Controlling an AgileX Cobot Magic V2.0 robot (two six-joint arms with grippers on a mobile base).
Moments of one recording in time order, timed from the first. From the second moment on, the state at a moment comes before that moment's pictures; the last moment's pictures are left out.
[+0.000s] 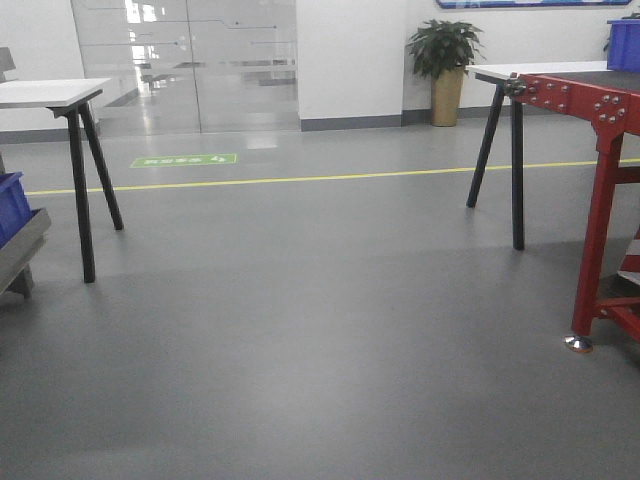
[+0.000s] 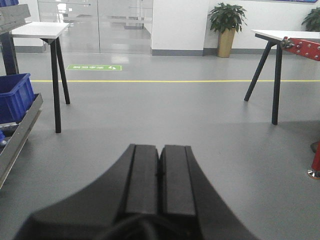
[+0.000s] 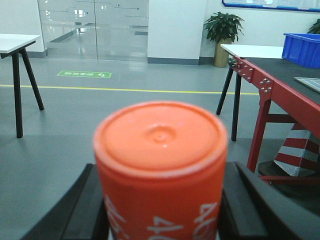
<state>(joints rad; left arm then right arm) -0.10 -0.01 0.03 -0.07 0.07 0.03 0.07 0.13 -0.51 -0.08 0.49 0.08</state>
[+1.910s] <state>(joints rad) -0.09 -0.01 0.03 -0.07 0.07 0.03 0.07 0.13 -0.51 -0.08 0.49 0.08</state>
